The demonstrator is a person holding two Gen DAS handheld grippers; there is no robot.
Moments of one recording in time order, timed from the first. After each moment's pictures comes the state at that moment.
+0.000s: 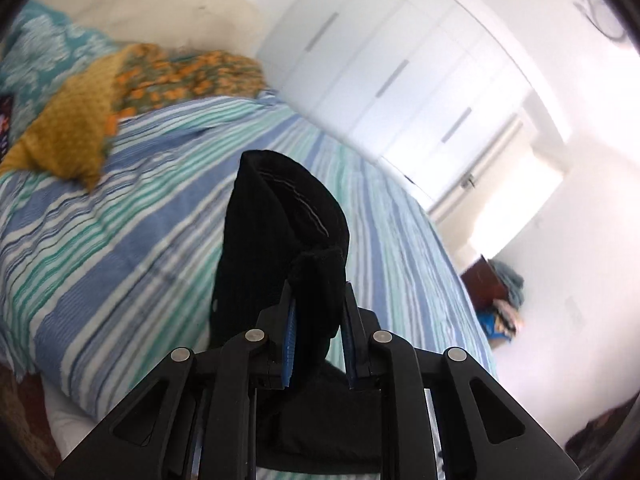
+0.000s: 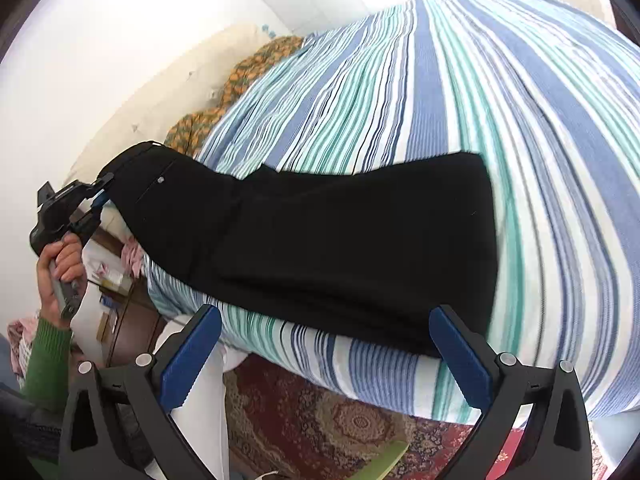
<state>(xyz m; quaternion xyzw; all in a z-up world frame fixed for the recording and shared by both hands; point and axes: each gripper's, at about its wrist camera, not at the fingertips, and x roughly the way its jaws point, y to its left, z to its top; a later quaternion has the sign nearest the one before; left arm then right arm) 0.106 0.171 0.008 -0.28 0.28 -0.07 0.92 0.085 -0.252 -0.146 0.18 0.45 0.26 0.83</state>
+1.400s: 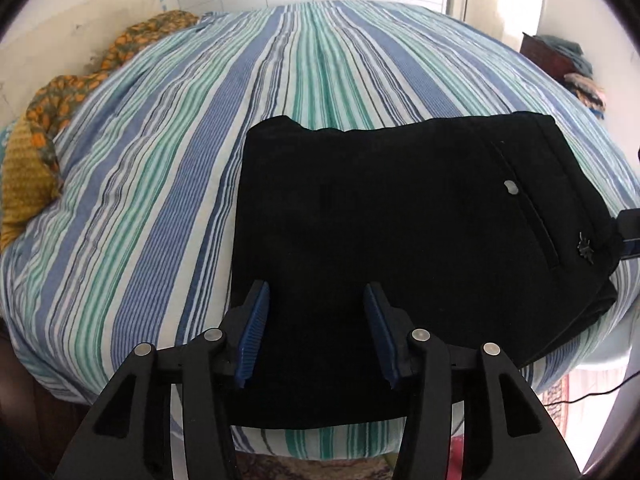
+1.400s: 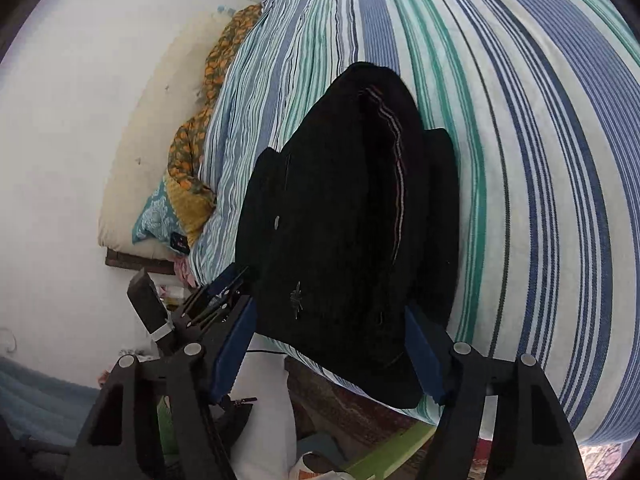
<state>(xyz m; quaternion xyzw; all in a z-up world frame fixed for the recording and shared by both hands) 0.112 -0.006 -0.160 0.04 0.47 -0.02 0.88 0.173 -0.294 -0.184 0.29 0.58 0.31 0.69</state>
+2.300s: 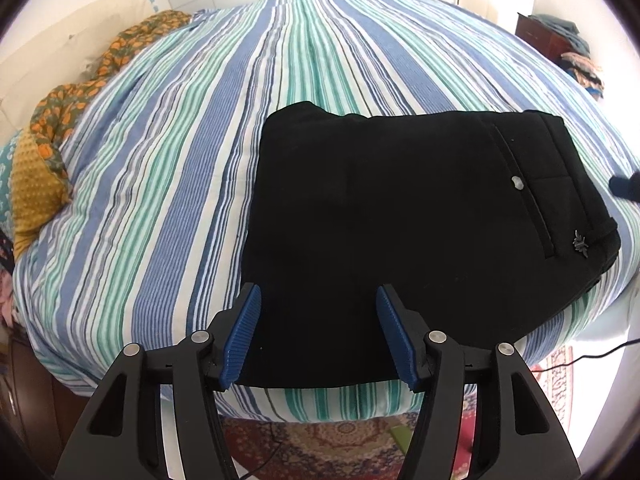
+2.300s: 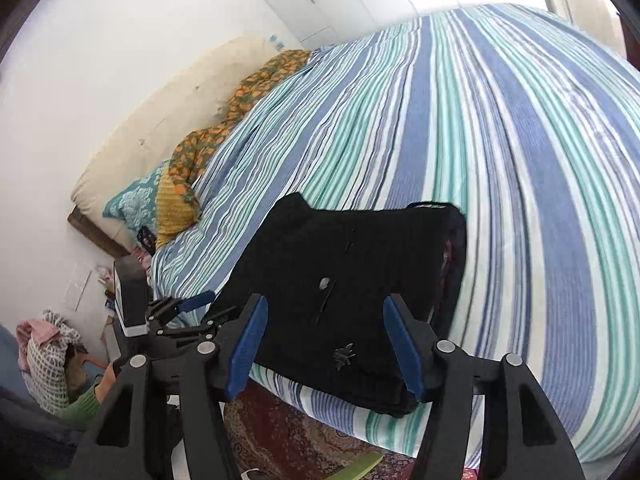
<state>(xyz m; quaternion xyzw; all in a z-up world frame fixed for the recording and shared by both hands) 0.108 -0.003 -0.145 0.08 0.50 -0.01 0.86 0.130 -0.291 -0.105 0.16 0.46 0.29 0.82</state>
